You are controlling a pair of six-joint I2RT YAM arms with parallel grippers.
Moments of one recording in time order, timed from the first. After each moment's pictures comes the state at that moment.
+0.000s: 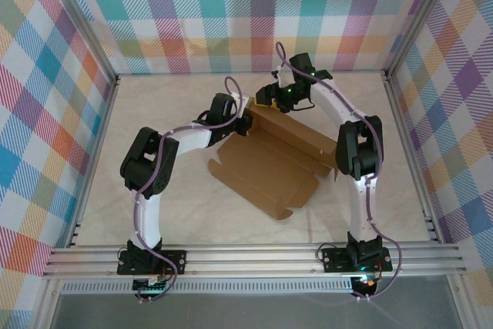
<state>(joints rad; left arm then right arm) -0.48 2.03 1.30 0.15 0.24 -0.11 0.33 2.22 1.99 -0.80 -0.75 0.33</state>
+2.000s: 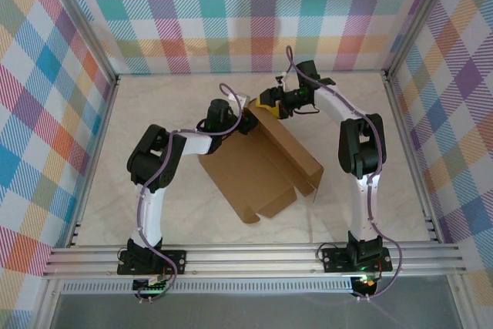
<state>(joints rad) -0.45 2.13 1.21 0.57 0.34 -0.17 0.28 2.22 1.86 -0.64 -0.99 0.48</state>
